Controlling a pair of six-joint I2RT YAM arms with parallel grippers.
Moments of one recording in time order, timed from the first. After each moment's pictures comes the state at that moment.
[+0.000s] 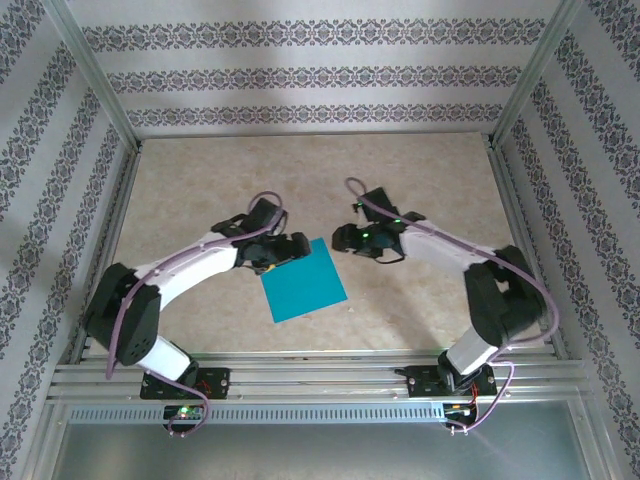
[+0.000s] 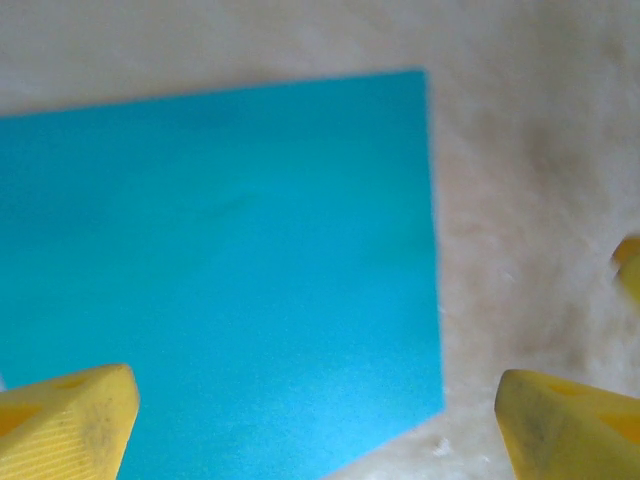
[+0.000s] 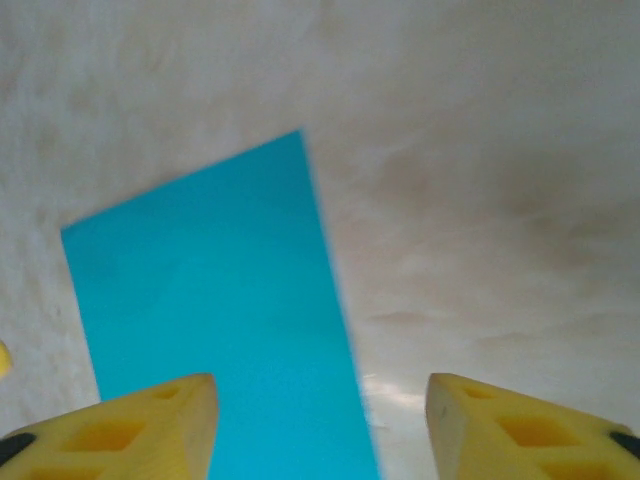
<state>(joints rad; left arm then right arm) -0.53 1.50 0.98 -0.54 0.15 -0.89 0.53 1.66 1.03 -0.42 -0.30 0.63</state>
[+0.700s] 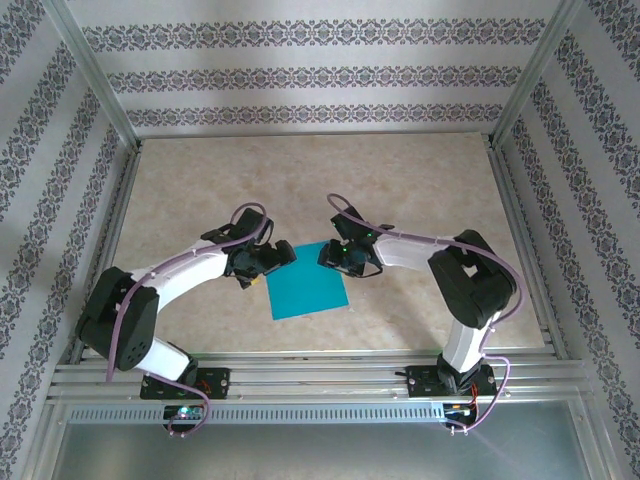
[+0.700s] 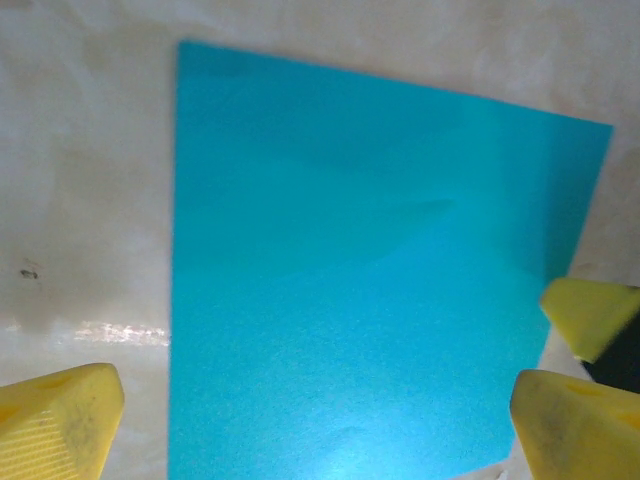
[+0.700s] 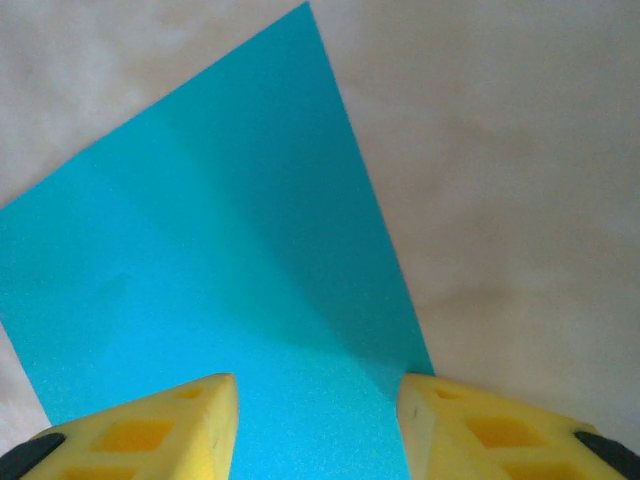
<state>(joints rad) -0.50 1.50 0.88 -0.53 0.17 -0.97 0.63 1.77 0.97 -0.32 -0.21 0.96</state>
